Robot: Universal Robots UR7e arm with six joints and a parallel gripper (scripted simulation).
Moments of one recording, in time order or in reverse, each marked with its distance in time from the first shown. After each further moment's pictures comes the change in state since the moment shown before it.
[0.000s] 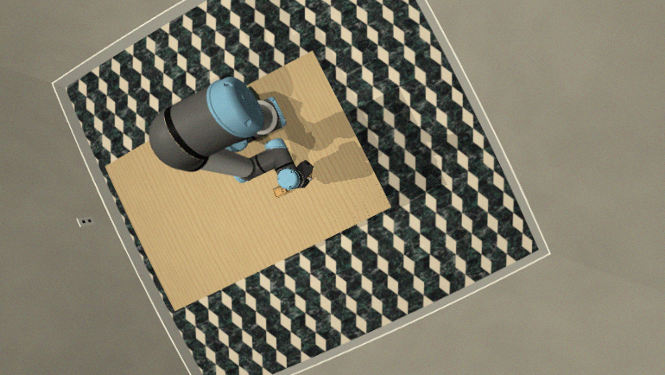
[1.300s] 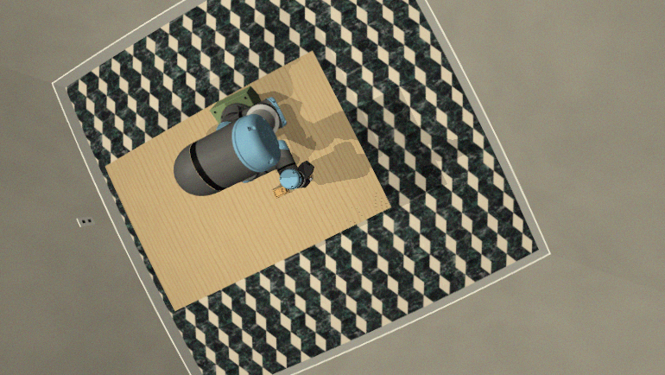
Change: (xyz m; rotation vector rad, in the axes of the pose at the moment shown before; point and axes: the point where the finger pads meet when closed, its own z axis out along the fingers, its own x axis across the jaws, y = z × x) arm 0.000 0.000 0.029 0.000 0.000 0.000
